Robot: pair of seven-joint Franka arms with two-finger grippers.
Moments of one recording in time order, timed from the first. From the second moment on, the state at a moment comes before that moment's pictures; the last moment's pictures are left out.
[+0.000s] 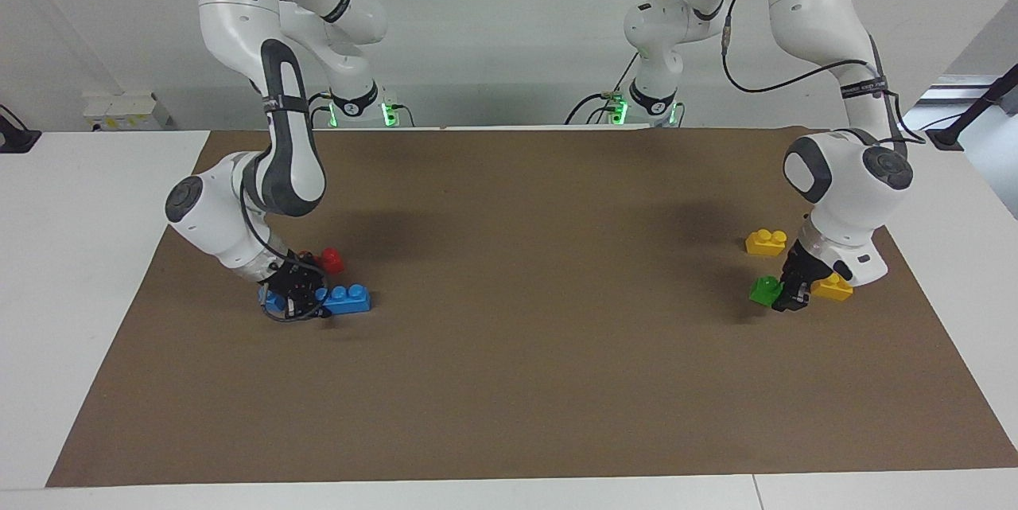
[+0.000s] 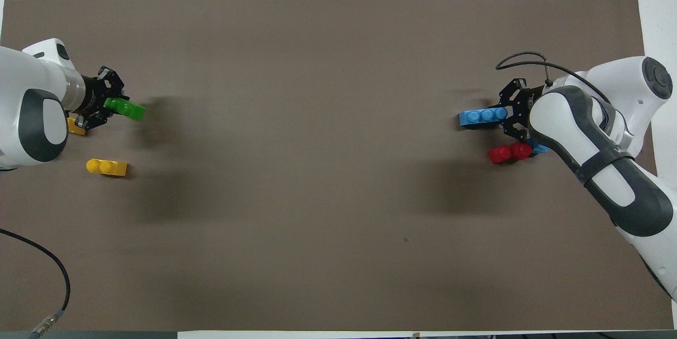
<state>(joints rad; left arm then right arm) 0.14 0.35 -0.09 -1.85 -0.01 2.31 -0.97 -0.09 0.39 0.05 -1.94 0.41 2.32 1.15</state>
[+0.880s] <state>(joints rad) -0.03 0.16 -0.09 -1.84 -0.01 2.04 -1.25 -0.10 0.37 0.07 -1.80 0.42 2.09 1.20</state>
